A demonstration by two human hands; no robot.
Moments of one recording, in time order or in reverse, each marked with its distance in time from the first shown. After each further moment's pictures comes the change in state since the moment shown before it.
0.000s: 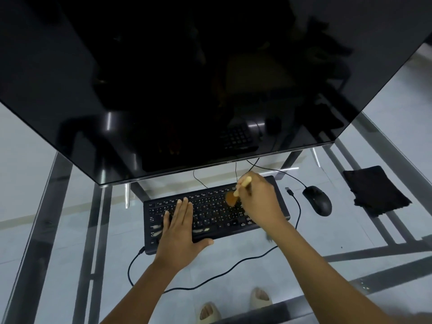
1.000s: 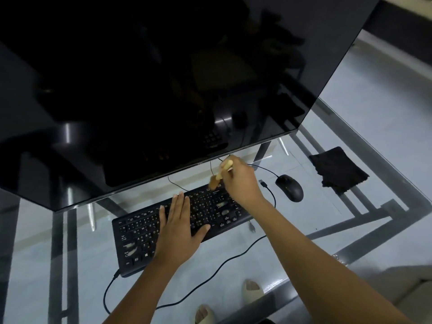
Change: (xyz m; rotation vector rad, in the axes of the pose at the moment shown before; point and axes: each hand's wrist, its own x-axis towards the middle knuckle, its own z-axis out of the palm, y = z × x) left_hand 0.039 0.039 0.004 0.002 0.029 0.131; right_hand 0.031 0.012 -0.014 0.059 0.121 0.059
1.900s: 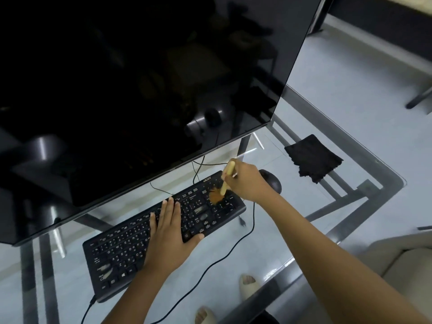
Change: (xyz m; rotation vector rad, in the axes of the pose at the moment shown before) left_hand 0.018 0.020 0.011 -0.007 -0.076 0.061; right_hand 0.002 0.041 -0.062 -0.103 -0.080 0.170
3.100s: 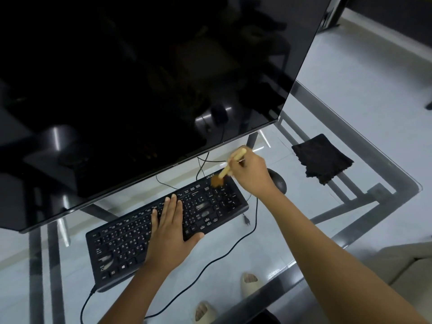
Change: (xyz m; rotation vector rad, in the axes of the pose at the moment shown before) left_hand -0.005 0.005 0.003 0.063 -0.016 -0.012; right_hand 0.011 0.010 -0.001 0.113 0.121 -0.084
